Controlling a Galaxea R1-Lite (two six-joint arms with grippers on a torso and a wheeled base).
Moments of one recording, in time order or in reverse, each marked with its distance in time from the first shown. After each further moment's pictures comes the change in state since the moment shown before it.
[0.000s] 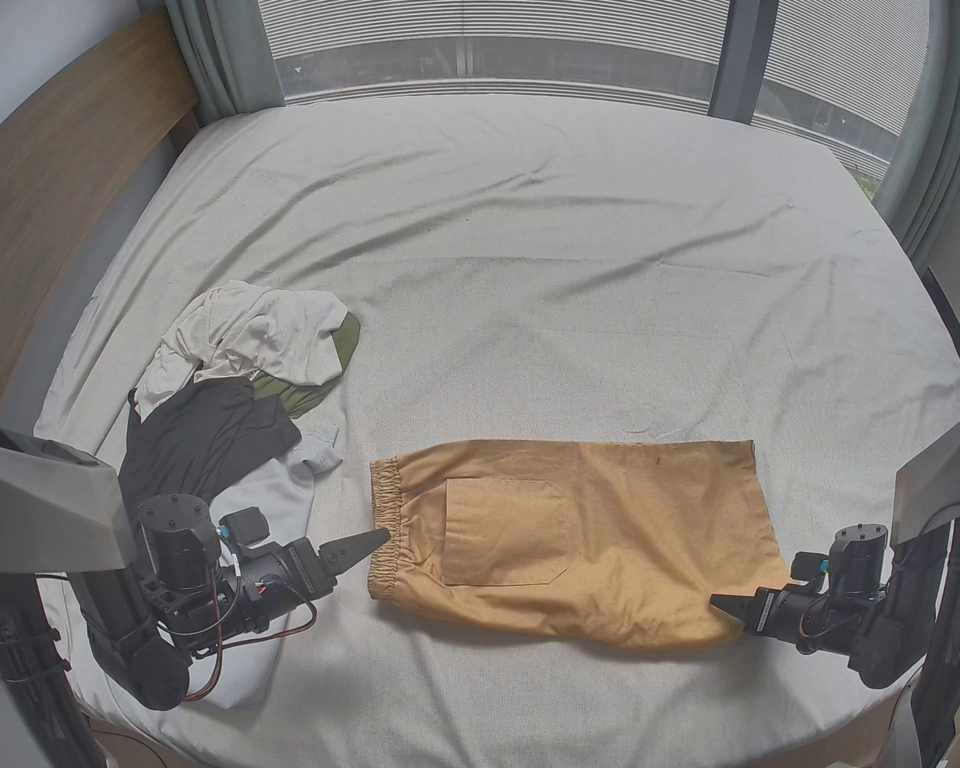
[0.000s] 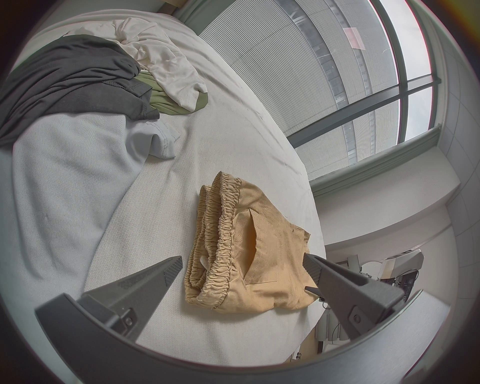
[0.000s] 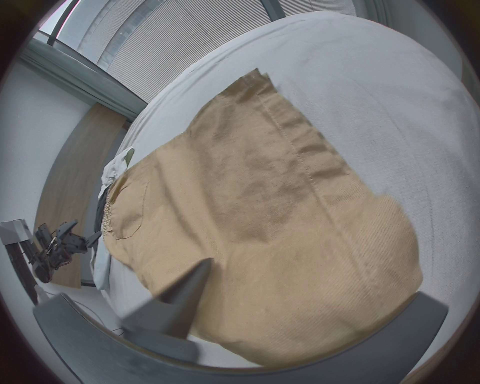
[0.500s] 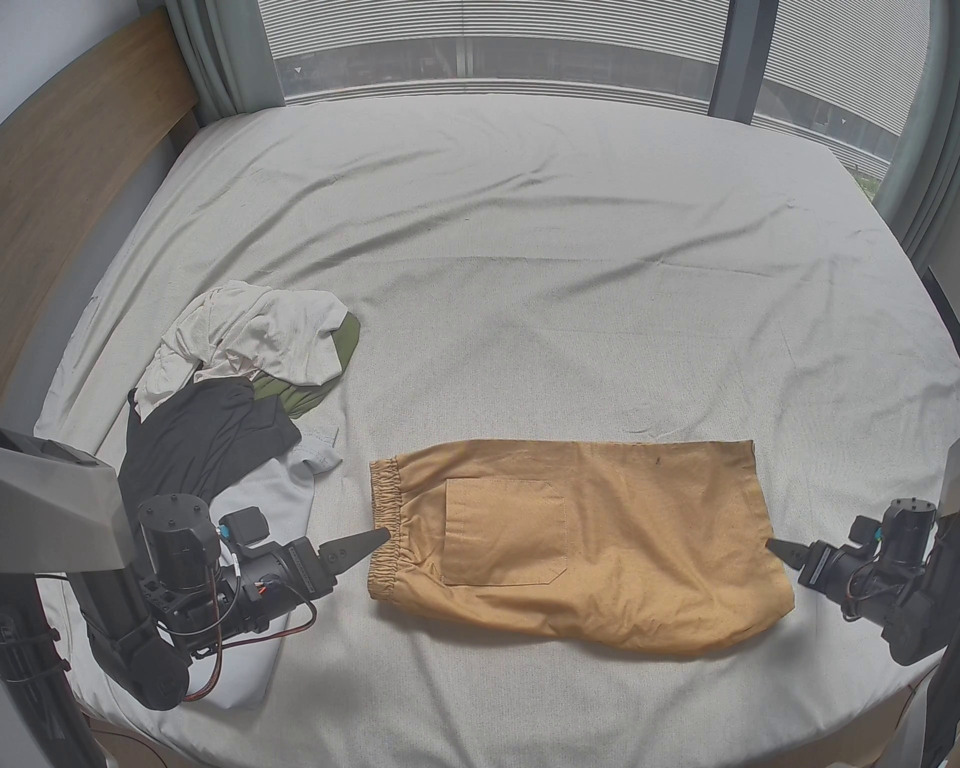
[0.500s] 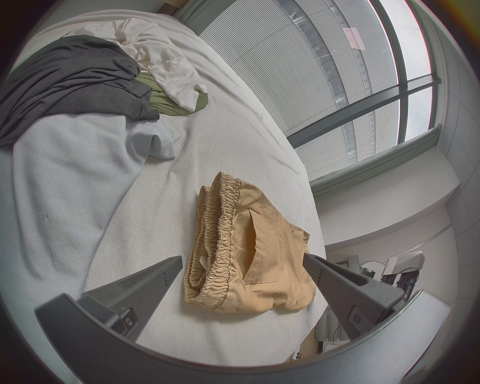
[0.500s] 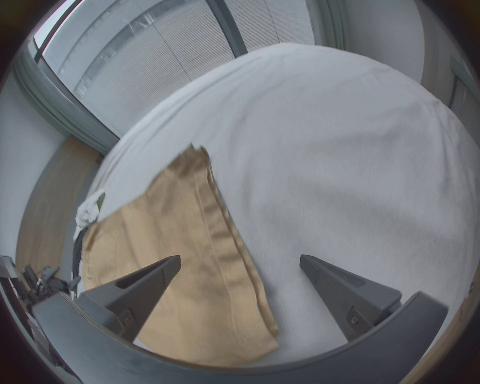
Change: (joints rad) left arm -0.001 0.000 0.000 0.000 0.001 0.000; right arm -0.258 -0.147 -0.037 0.001 0.058 0.001
